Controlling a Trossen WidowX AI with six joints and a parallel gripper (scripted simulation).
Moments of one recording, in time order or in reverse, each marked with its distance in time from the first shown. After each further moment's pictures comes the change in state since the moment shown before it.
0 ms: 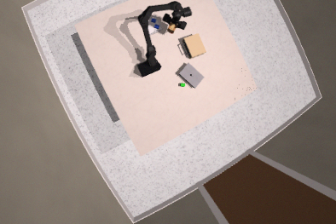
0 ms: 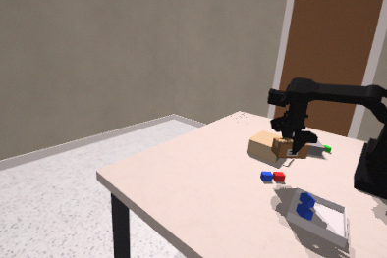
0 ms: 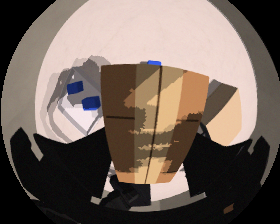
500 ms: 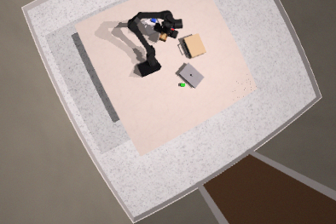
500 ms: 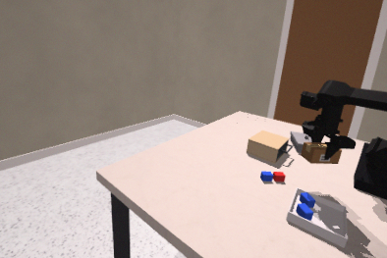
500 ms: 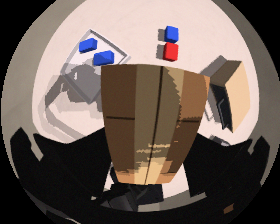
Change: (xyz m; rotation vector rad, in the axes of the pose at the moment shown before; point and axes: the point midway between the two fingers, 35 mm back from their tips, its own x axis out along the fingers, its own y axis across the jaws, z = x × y) arm 0.000 0.033 -0.101 -0.029 -0.010 -0.004
